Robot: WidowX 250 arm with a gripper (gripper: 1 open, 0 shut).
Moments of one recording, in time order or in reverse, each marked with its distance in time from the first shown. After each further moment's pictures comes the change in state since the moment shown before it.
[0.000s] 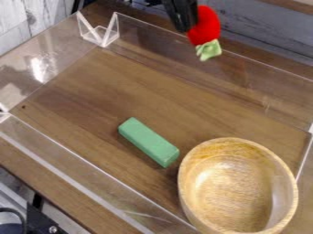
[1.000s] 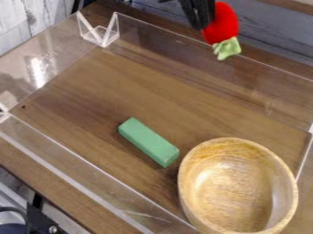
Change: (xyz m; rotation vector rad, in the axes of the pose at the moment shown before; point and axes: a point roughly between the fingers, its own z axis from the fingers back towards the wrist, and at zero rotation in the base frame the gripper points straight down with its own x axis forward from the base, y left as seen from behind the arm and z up) arm -0.006 -0.035 -0.004 -0.006 0.019 0.024
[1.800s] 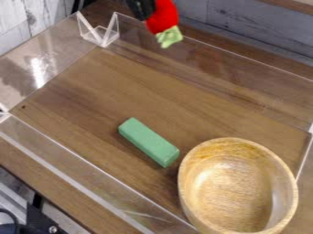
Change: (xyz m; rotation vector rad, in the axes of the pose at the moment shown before) arm -0.010 0.107 0.033 0.075 -0.085 0.252
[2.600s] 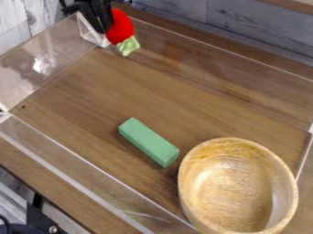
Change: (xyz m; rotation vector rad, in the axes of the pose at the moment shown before) arm 0.018 0.068 -0.021 0.007 -0.014 0.170
